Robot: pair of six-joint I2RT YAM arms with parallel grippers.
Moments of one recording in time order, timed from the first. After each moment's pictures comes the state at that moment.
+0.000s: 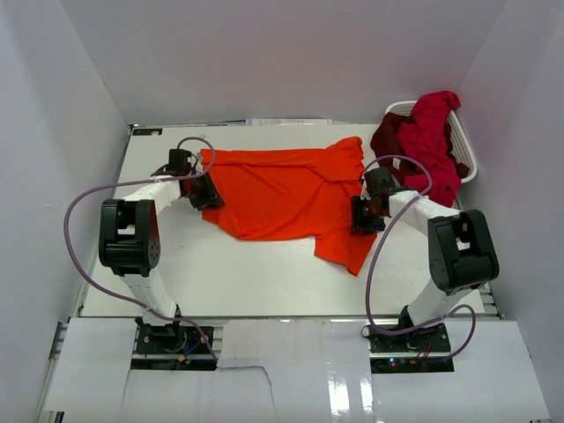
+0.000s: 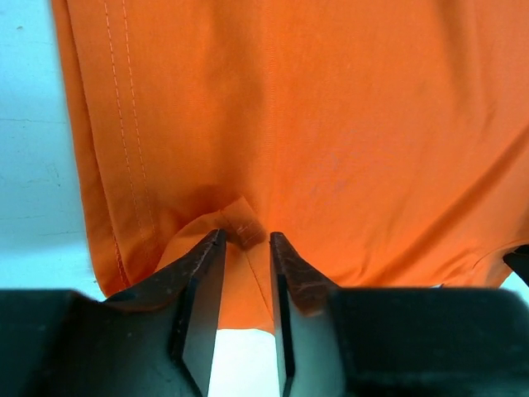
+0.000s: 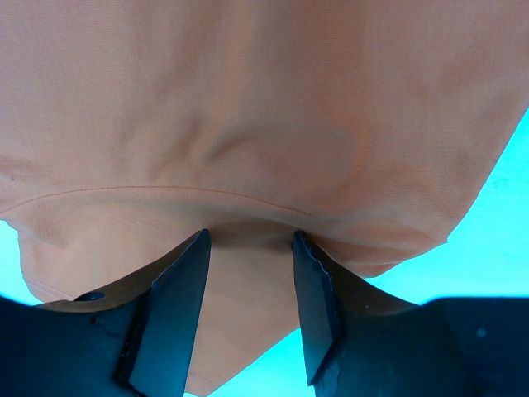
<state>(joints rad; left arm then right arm) -0.05 1.82 1.18 -0.39 0.35 -0.43 0.27 1.66 0.96 -0.48 -0.10 0.18</state>
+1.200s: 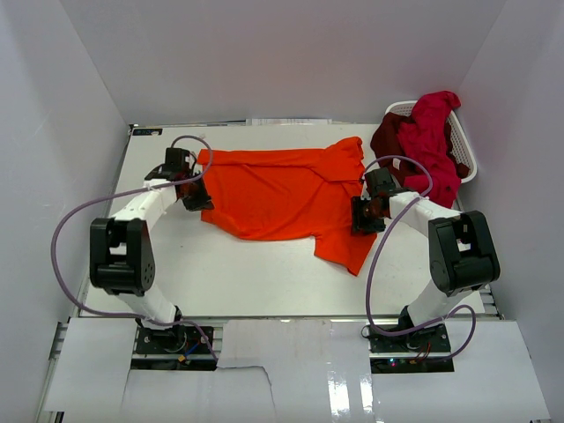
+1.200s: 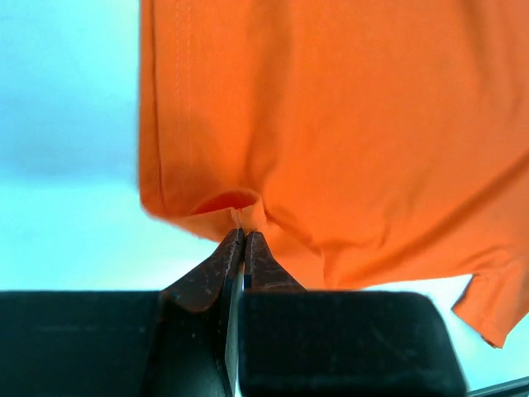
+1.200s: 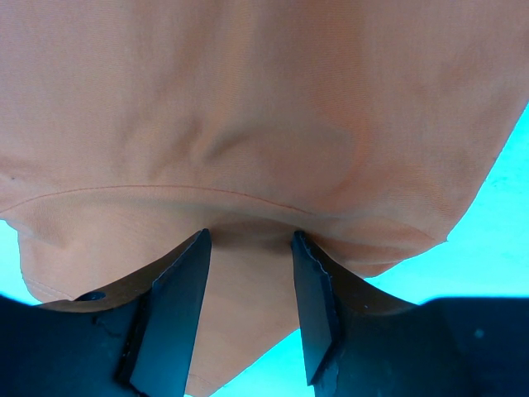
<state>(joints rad) -0.08 1.69 1.16 -0.51 0.19 -0.41 0.27 1.65 0.95 -0.46 -0.10 0.18</state>
